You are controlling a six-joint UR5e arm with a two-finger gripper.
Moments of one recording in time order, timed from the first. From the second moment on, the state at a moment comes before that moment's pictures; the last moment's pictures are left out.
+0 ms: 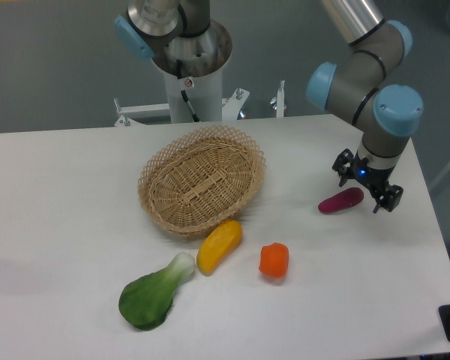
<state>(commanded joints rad) 2.82 -2.04 -1.74 -0.86 1.56 1.72</state>
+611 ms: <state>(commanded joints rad) 2.81 -2.05 -1.81 -0.82 1.56 1.72</state>
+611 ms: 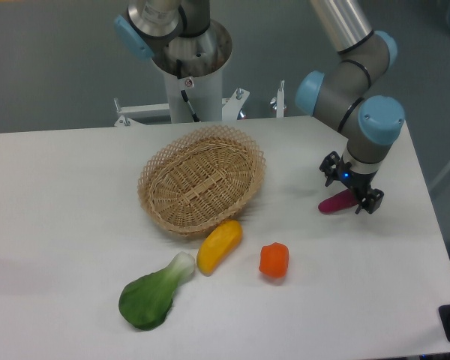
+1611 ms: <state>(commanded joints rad) 2.80 -2.01 -1.77 -0.81 1.56 1.68</state>
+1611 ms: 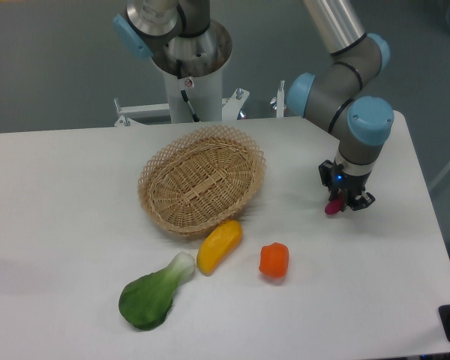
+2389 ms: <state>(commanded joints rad) 2.82 -2.00 -1.65 -0.82 1.56 1.60</state>
